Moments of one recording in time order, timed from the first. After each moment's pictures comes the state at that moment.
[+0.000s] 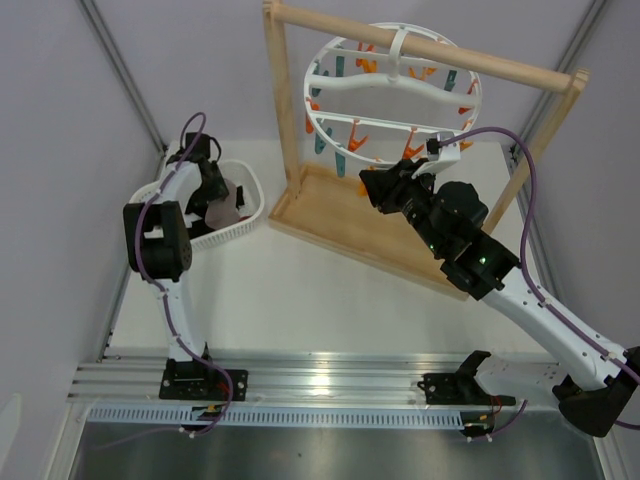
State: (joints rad) left arm 0.06 2.12 1.73 -0.66 -0.15 -0.36; right arm 0.78 1.09 1.21 -0.05 0.25 0.44
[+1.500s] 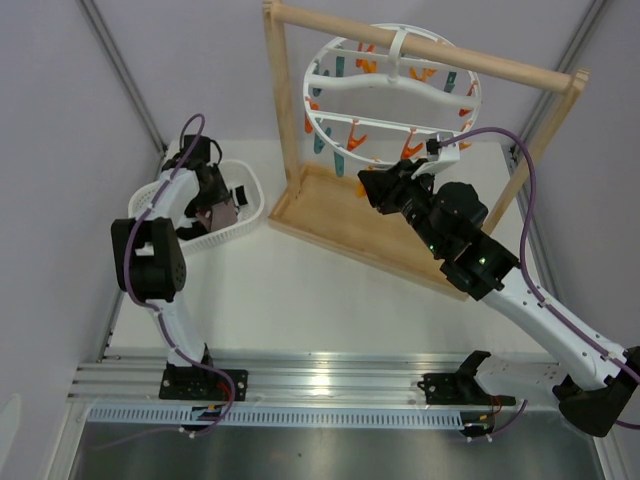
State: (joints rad) left arm 0.02 1.91 1.56 -0.68 -0.12 -0.38; right arm 0.79 1.09 1.21 -0.04 0.25 0.45
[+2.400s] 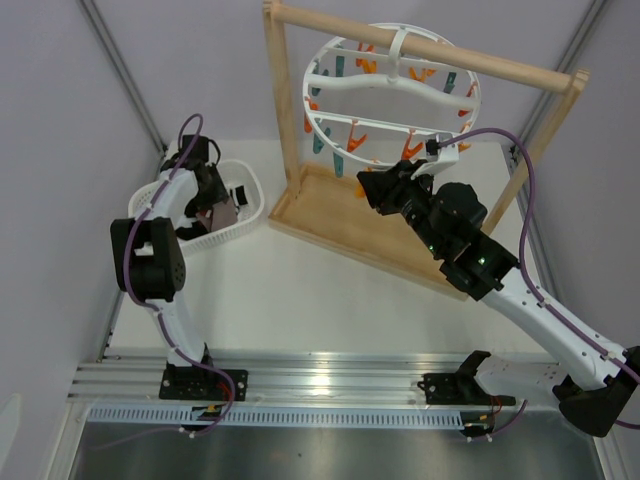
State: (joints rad) left arm 0.03 1.91 1.56 -0.67 -0.10 -0.39; right arm 0.79 1.09 1.20 -0.04 0.24 0.46
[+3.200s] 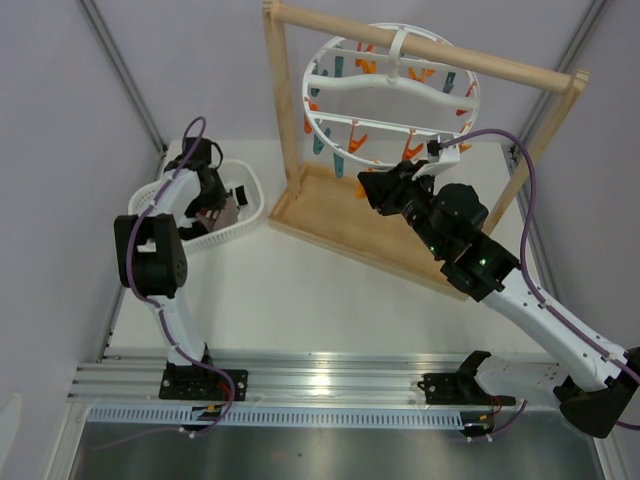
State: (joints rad) left arm 0.02 1.95 1.56 -0.66 -0.07 -0.40; right arm 0.79 1.09 1.20 -0.04 0.24 0.47
